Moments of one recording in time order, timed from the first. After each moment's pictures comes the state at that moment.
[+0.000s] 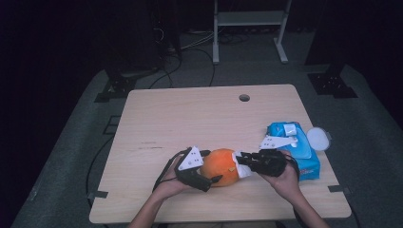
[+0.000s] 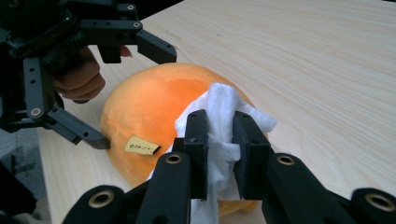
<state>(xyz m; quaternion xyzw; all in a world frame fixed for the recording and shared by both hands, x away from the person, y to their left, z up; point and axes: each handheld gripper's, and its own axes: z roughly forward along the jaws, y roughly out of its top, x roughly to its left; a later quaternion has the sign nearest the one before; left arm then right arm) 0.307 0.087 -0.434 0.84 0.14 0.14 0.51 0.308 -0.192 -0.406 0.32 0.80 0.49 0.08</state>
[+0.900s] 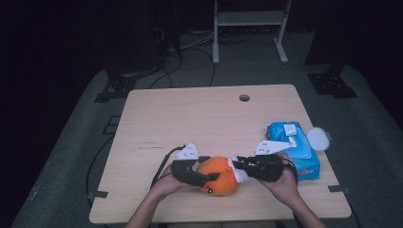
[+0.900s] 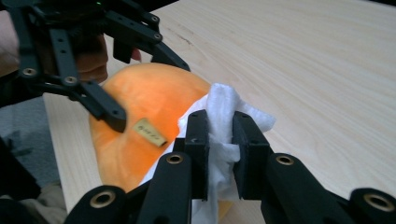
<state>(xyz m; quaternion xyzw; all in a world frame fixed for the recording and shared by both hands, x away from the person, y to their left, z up) 0.314 0.098 -0.425 0.84 0.20 0.04 0.50 0.289 -0.176 -0.395 0.29 0.82 0.48 0.10</state>
